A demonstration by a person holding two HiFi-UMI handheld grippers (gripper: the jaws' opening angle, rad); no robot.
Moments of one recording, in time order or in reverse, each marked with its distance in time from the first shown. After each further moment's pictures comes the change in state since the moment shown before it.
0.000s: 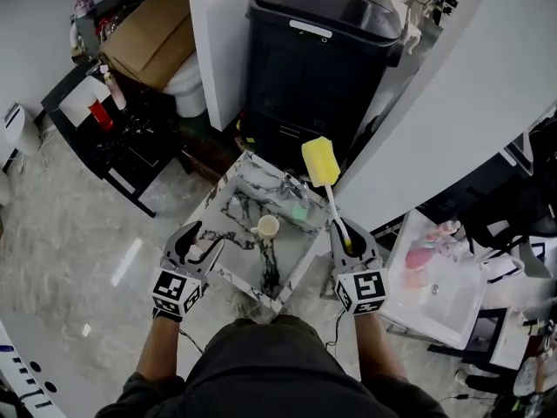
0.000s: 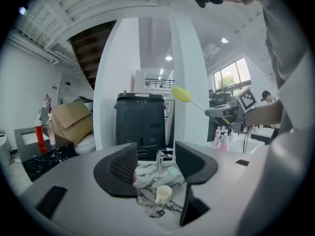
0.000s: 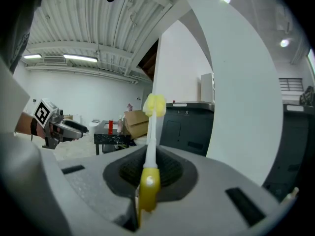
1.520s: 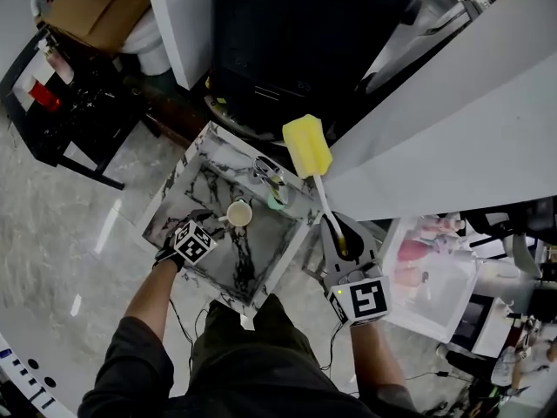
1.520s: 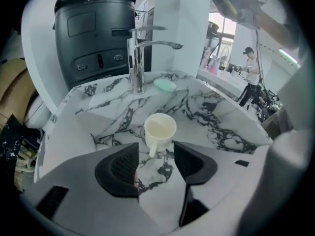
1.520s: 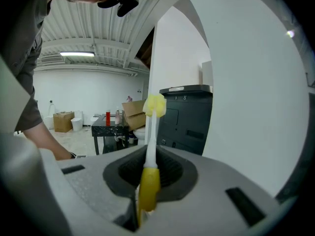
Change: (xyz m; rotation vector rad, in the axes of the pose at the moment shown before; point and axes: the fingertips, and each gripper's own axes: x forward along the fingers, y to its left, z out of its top) left arm 0.190 -0.013 -0.316 0.225 0.770 -0.355; right arm 0.060 -0.045 -0.040 0.007 0.084 0.043
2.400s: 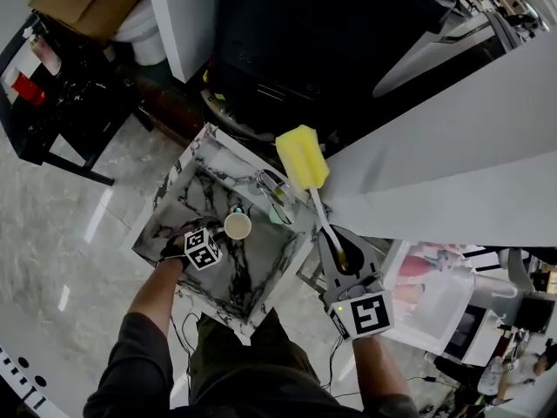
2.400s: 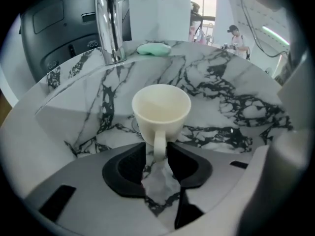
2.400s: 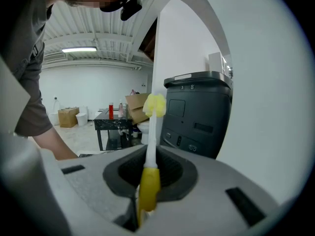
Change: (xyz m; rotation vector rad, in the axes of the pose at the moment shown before) left arm 0.088 0.002 -0.027 0.230 0.087 -0.058; right arm 0.048 0.002 -0.023 -0.017 0.073 0.061
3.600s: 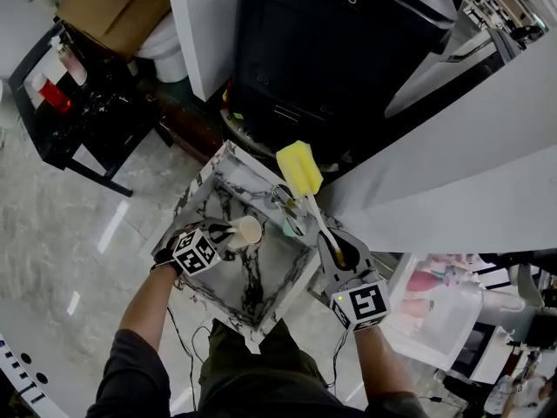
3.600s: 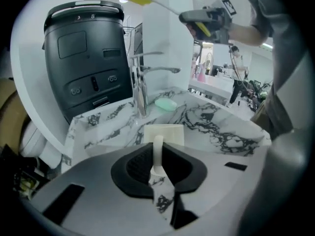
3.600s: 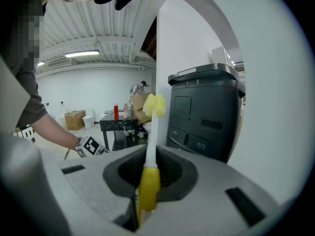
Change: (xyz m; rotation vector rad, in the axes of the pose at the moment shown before) left arm -0.115 0.037 0.057 -0.045 -0.242 0.027; right arm 0.023 0.007 -0.018 0.030 0.003 0.079
